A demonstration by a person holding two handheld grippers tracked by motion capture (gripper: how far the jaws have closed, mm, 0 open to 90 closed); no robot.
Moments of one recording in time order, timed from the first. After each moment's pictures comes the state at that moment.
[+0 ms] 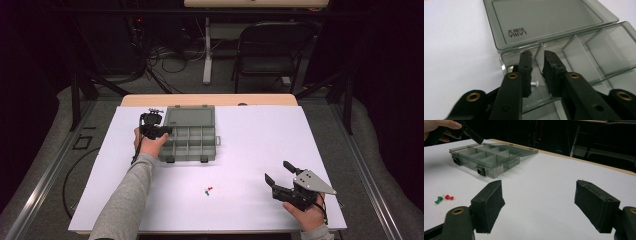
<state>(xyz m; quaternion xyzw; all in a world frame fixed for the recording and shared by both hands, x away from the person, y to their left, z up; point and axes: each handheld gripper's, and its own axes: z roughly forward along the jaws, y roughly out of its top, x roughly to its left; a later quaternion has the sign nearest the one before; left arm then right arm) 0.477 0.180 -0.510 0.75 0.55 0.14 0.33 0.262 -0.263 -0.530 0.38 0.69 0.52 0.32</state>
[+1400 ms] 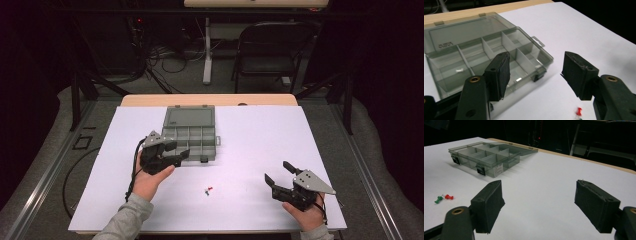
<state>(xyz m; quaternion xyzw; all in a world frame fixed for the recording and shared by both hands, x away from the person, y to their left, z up) 0.340 0.155 -0.478 0.77 0.40 0.13 0.48 0.262 -0.262 -0.530 0.39 0.69 0.52 0.32</state>
